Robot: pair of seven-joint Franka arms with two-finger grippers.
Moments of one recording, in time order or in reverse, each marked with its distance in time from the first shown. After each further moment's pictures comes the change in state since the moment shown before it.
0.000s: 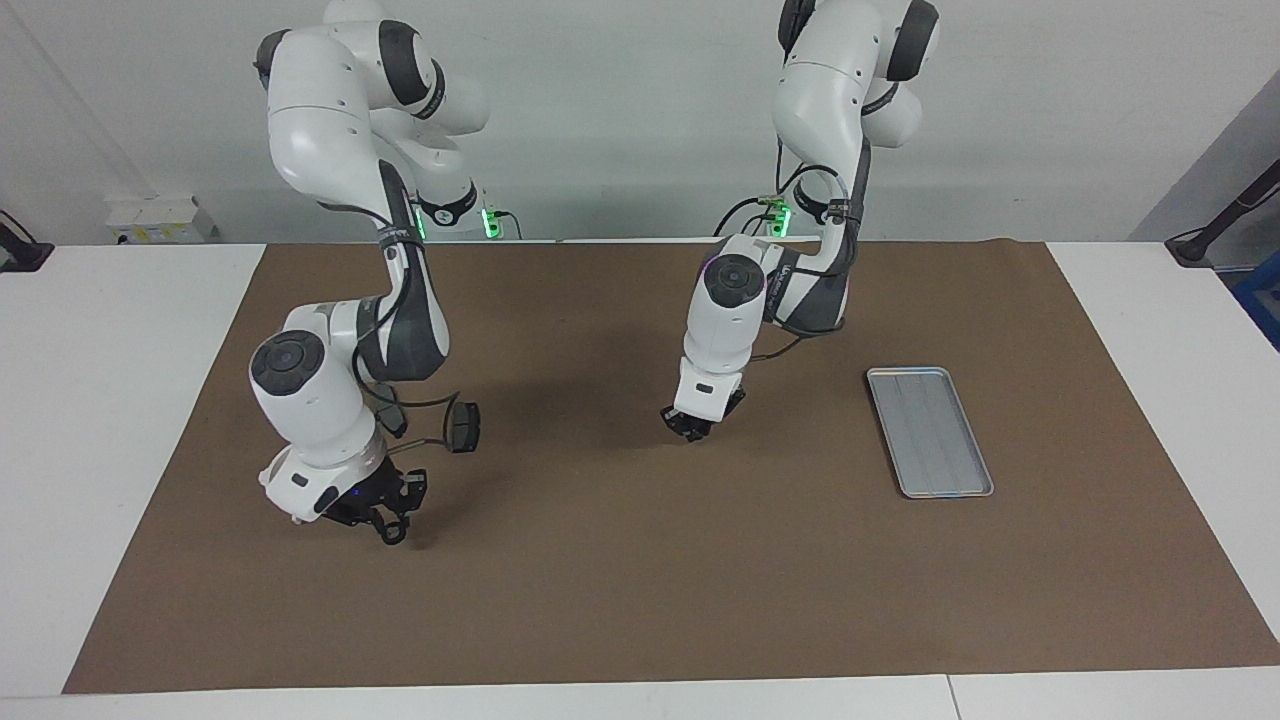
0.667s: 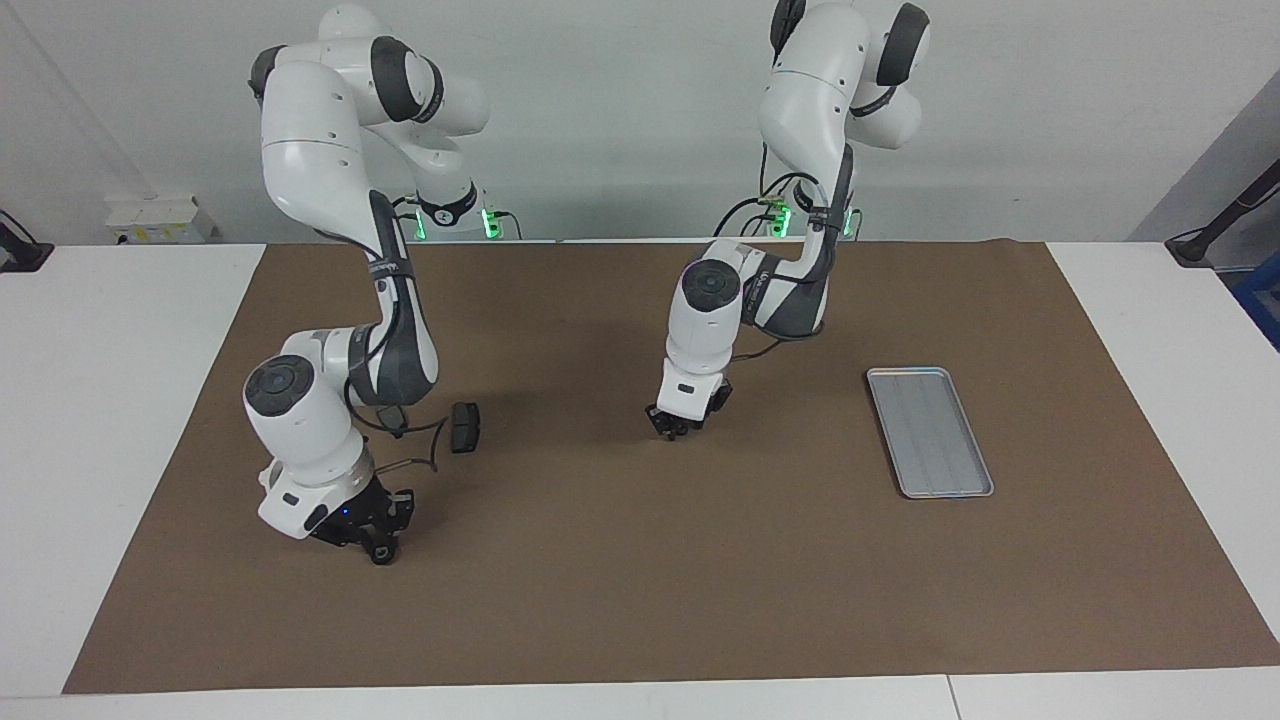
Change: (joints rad) left arm -0.034 0.014 0.035 0.004 0.013 -0.009 -0.031; right arm -0.025 0.046 0.001 -0.024 0.000 0.113 -0.043
